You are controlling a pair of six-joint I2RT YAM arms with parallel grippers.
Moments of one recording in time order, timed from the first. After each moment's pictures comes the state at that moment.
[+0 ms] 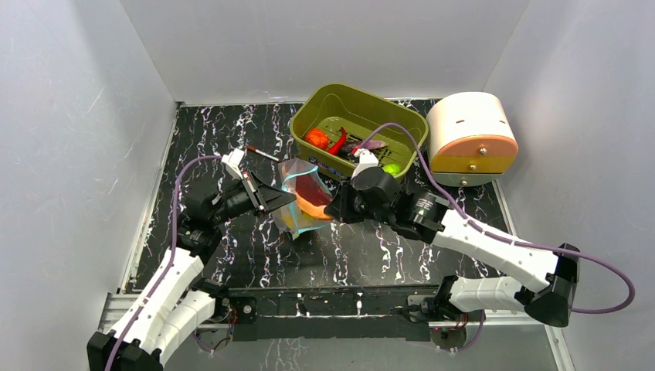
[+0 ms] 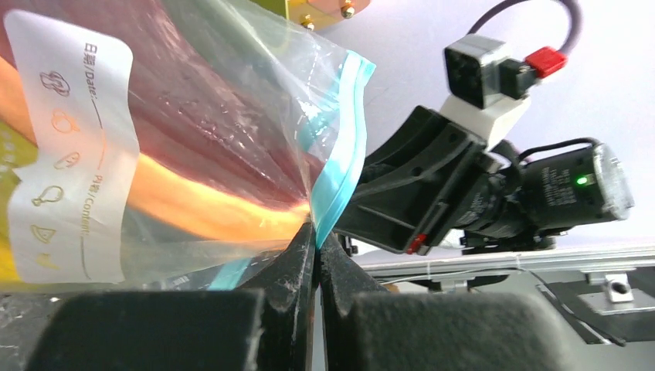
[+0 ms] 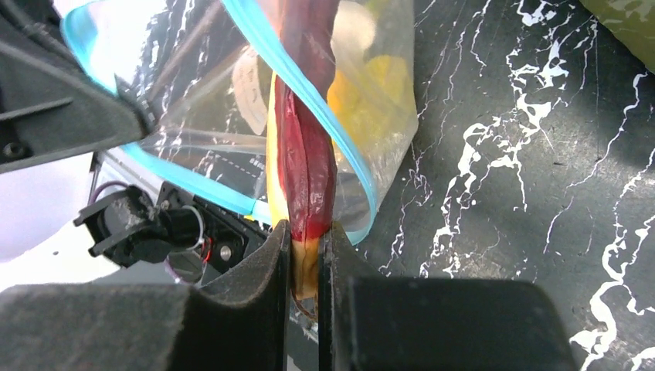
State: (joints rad) left arm -0.32 0.76 0.58 0.02 0.71 -1.09; right arm 1.00 1.16 1.13 -0.54 0.12 0.73
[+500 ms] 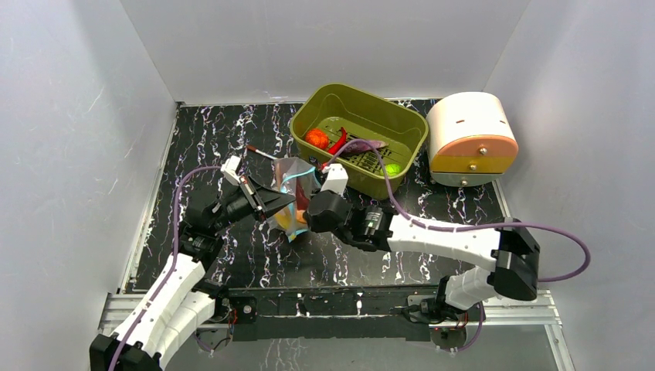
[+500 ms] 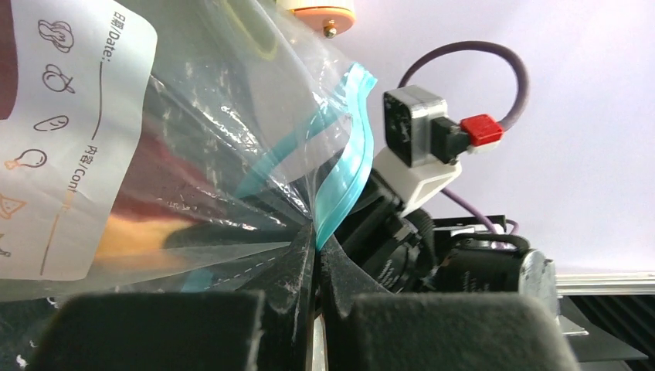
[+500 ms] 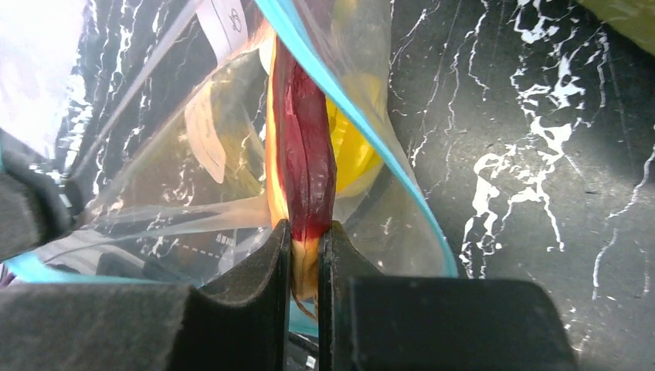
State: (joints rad) left arm -0.32 0.73 0.47 0.16 0.68 -1.30; right arm 1.18 1.40 1.10 -0.35 0.48 0.82
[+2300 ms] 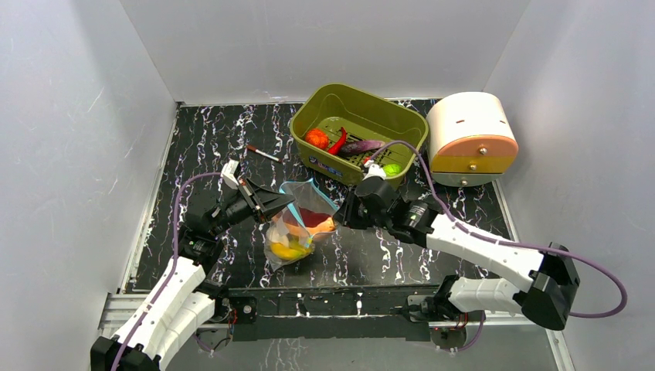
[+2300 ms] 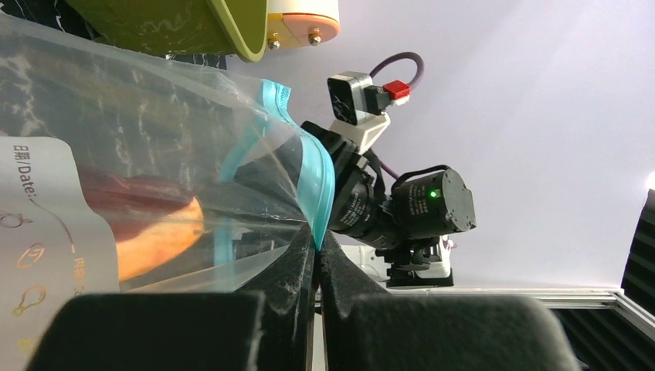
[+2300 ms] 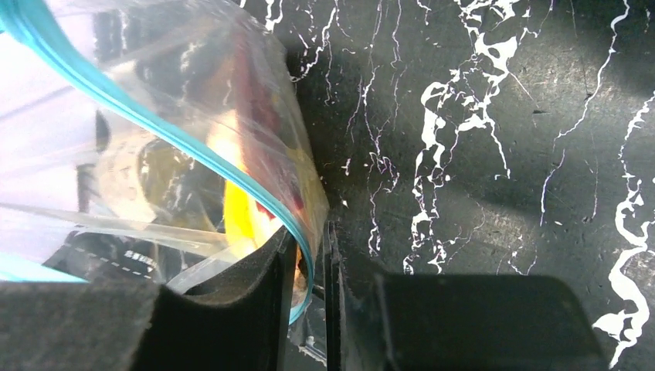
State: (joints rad) left arm -0.32 0.70 0.43 0.22 0.66 -1.44; right arm 0.93 1.14 0.90 -0.41 0.12 0.89
